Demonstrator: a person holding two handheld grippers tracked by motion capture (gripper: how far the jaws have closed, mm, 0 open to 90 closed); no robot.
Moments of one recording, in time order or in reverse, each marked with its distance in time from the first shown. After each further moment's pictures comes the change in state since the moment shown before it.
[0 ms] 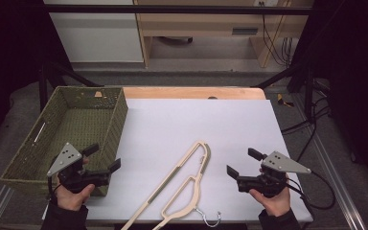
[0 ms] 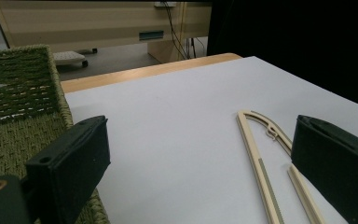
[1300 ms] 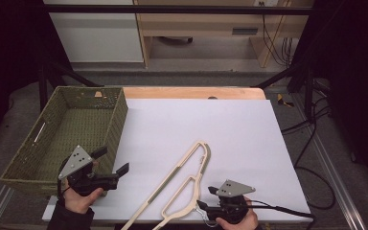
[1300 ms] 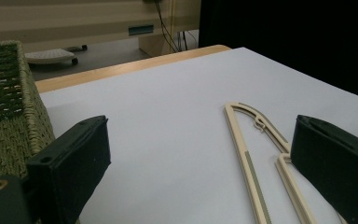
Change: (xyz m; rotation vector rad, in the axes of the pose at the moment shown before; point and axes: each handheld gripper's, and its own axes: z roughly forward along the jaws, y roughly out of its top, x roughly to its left) left arm -0.017 -0.003 0.010 0.028 -0.031 0.031; right arm 0.071 -0.072 0.045 0.343 0.166 -0.051
